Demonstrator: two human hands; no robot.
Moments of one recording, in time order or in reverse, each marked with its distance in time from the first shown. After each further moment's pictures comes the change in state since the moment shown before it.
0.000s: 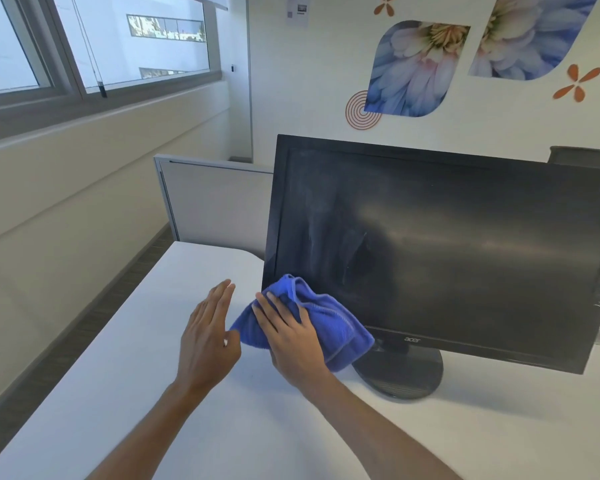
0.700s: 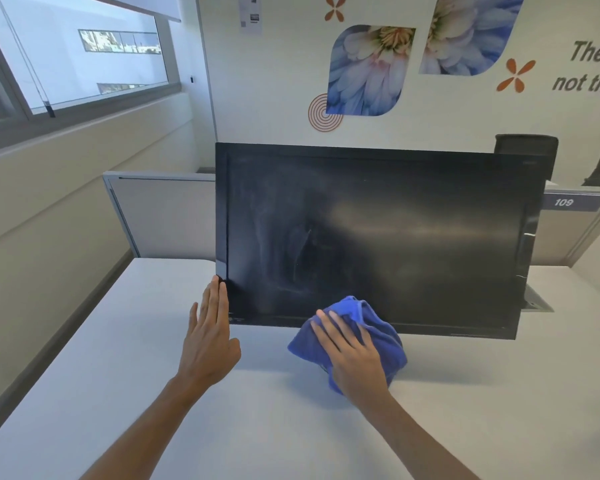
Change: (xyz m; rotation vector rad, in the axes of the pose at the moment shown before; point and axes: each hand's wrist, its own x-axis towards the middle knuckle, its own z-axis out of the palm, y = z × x) left_hand 0.016 0.050 0.036 0.135 -0.226 0.009; right_hand -0.129 0.115 -0.005 -0.026 0.072 0.176
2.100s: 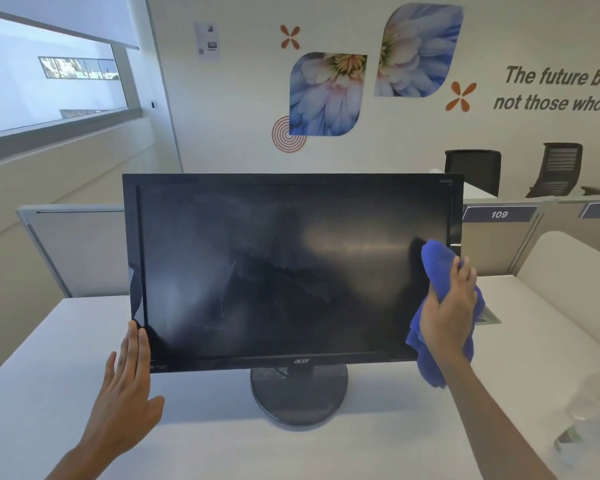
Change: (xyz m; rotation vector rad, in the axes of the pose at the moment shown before) left_hand 0.004 0.012 0.008 0.086 -0.167 -0.071; right_hand 0.001 0.241 -0.076 0.344 0.550 0.942
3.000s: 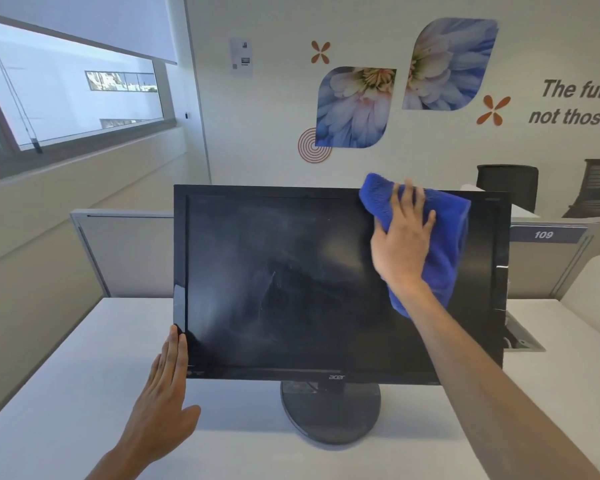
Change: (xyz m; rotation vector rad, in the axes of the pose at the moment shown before) left_hand -0.005 0.002 -0.012 -0.160 0.000 0.029; right_hand 0.044 -0.179 0.051 -0.188 -0.102 -0.372
